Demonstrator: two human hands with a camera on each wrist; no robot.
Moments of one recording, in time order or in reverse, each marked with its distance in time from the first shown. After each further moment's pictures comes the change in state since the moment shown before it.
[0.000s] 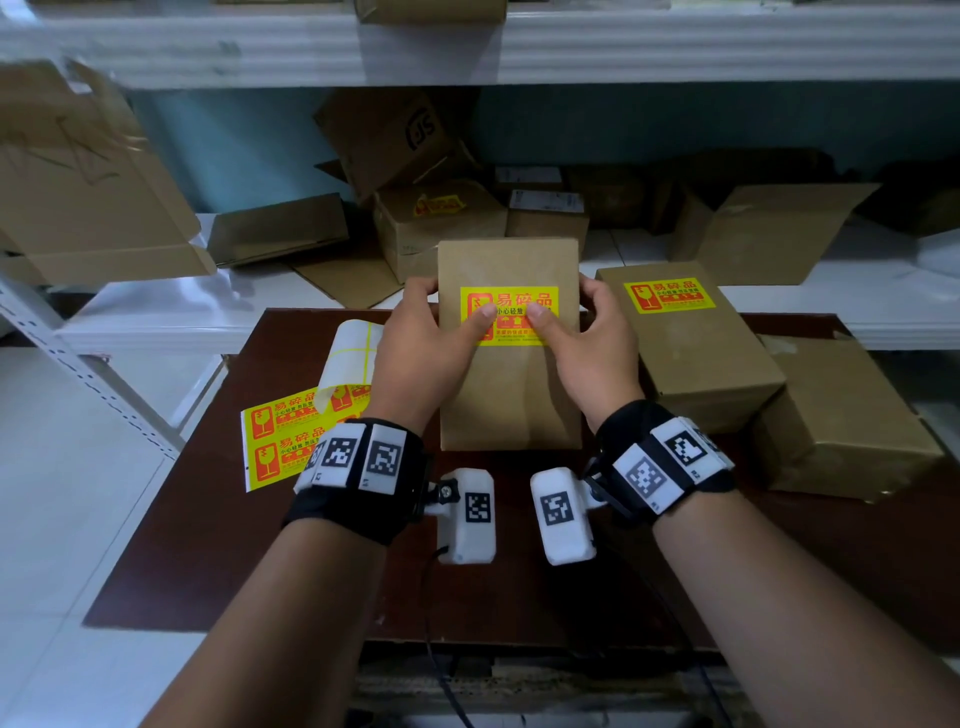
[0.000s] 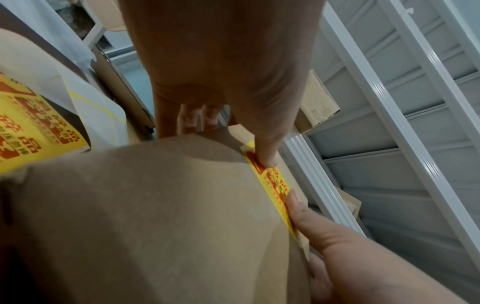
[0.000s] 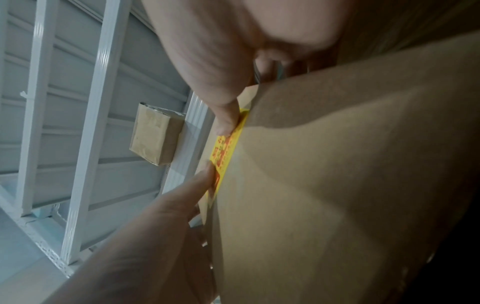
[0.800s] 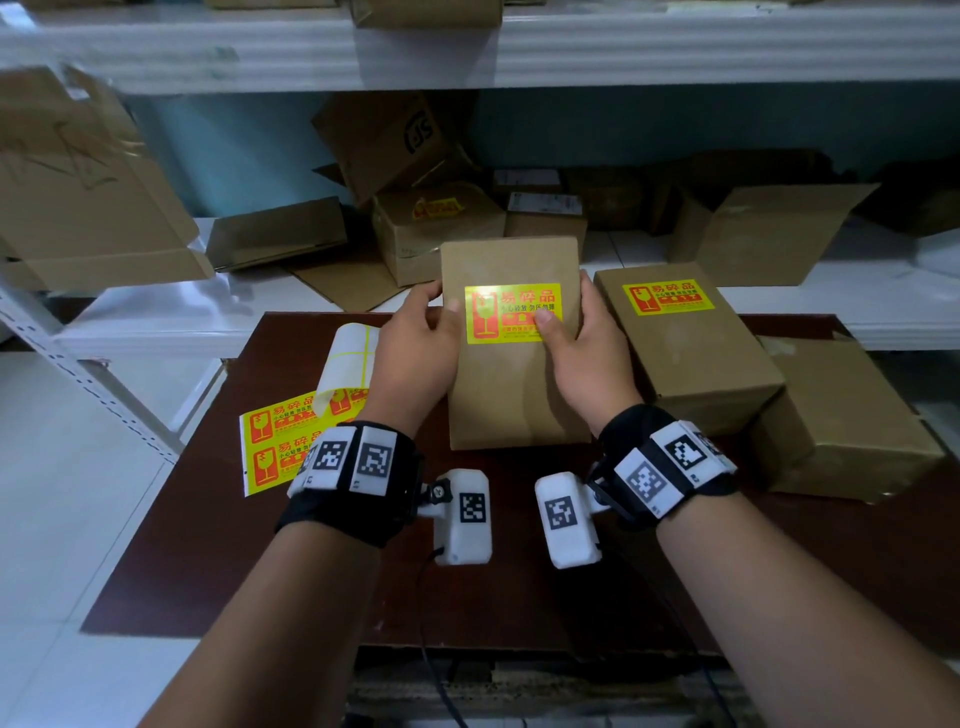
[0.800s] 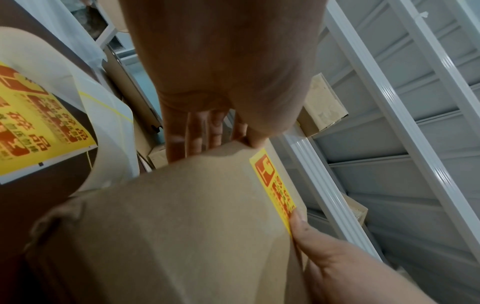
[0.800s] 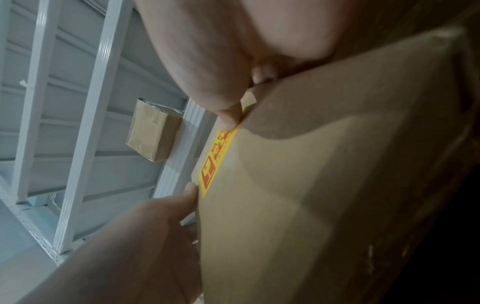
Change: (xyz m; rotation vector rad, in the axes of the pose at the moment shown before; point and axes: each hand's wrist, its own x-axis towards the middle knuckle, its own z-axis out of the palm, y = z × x) left_hand 0.004 -0.002 0.000 -0.031 -0.019 -0.042; right_hand 0.001 0.003 0.001 -0.159 -0.103 -0.038
